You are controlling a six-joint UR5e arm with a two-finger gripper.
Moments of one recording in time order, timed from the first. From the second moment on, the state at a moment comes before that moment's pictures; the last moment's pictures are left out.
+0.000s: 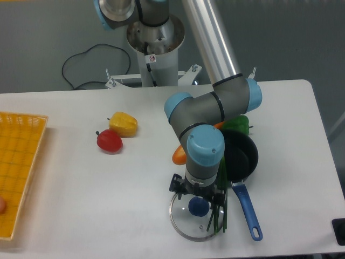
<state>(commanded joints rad) 2.45 -2.19 -1.43 -0.98 1.49 0.69</state>
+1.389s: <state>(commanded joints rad) 2.40 -2.15 -1.47 -0.99 1.51 0.68</state>
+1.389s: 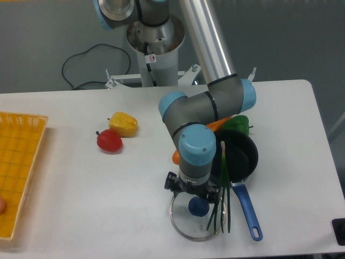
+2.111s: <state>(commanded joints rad) 2.42 -2.18 -1.45 -0.98 1.52 0.71</state>
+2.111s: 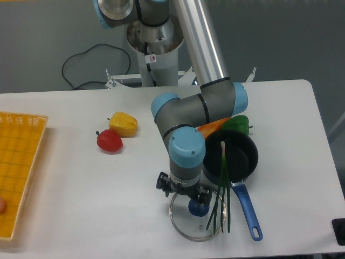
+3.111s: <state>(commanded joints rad) 2.44 -2.21 -1.43 -0.98 1.53 0.71</state>
